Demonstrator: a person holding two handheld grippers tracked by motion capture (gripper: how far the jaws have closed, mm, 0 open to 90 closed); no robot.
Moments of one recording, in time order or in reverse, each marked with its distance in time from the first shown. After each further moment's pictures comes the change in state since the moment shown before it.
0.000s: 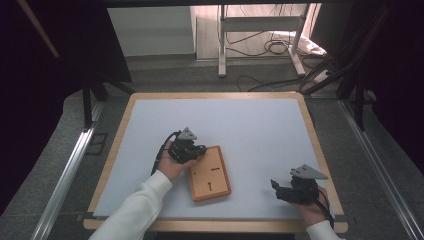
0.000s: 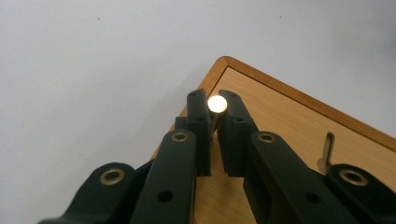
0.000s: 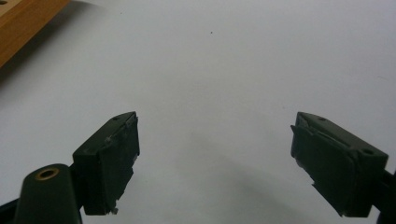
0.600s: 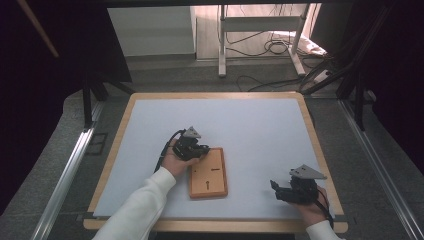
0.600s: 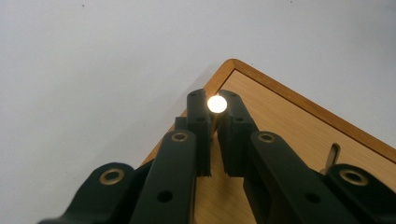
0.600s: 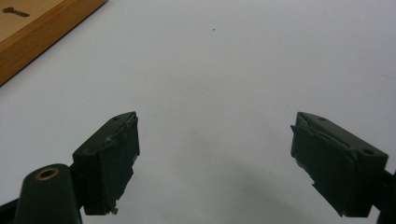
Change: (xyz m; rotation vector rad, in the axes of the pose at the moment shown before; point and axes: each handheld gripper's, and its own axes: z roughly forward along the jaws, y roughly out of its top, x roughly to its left) left arm 0.010 0.002 0.023 0.038 -0.040 0.007; right arm 0.001 -0.001 0.001 0.008 0.004 -0.004
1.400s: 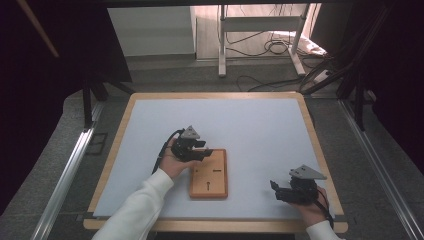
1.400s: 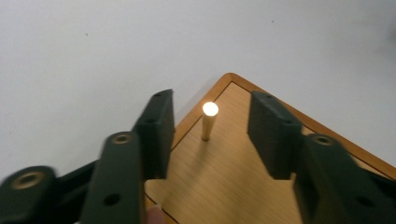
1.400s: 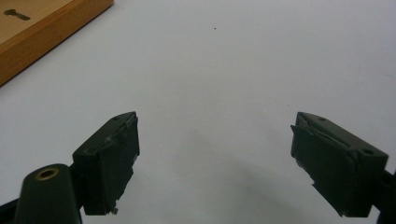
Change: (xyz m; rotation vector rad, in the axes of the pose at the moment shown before) left arm -0.010 0.002 -0.019 -0.063 0.003 0.039; right arm 0.000 -0.001 0.000 0.001 0.004 -0.004
